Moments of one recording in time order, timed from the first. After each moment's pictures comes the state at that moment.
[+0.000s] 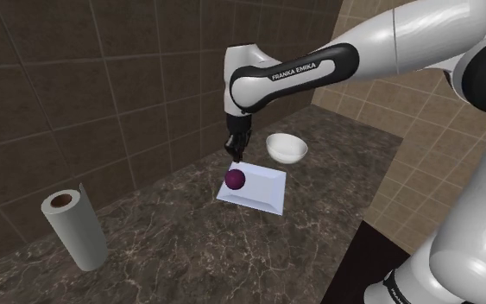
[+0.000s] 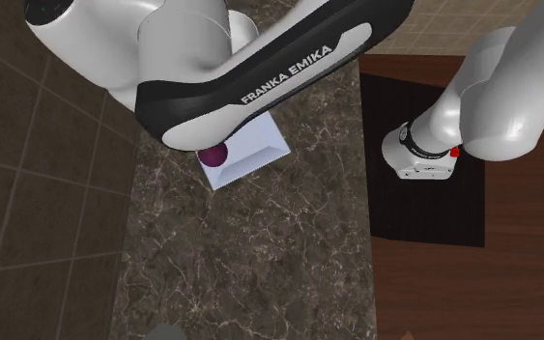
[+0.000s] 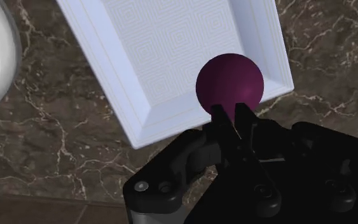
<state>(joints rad) -0.02 0.19 0.32 -1.90 -0.08 1.99 -0.03</state>
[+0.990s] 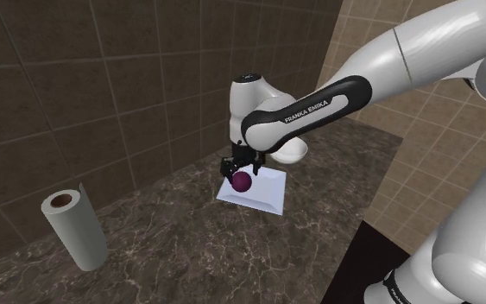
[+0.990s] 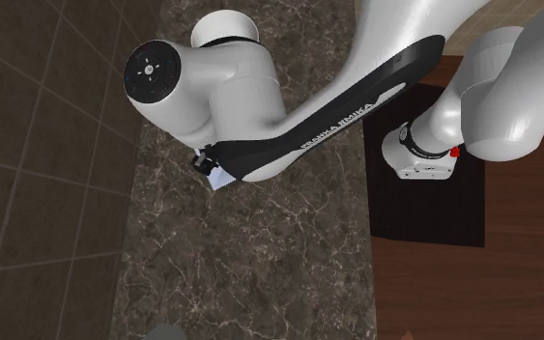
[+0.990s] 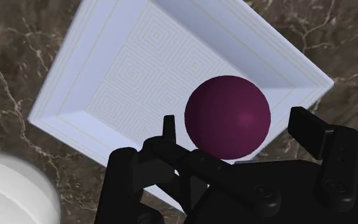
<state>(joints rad) 0.02 0.12 0.32 -2.17 -0.16 2.24 0.64</state>
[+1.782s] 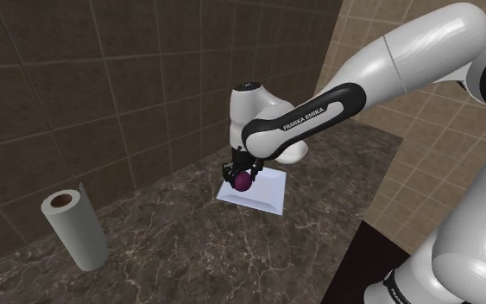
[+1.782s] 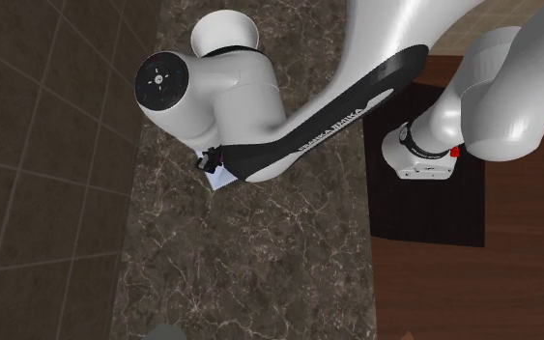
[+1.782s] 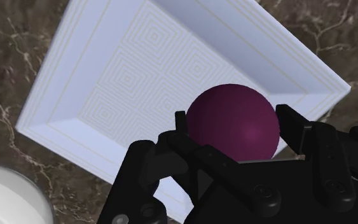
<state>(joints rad) 0.02 0.15 0.31 -2.19 -0.18 2.29 0.66</state>
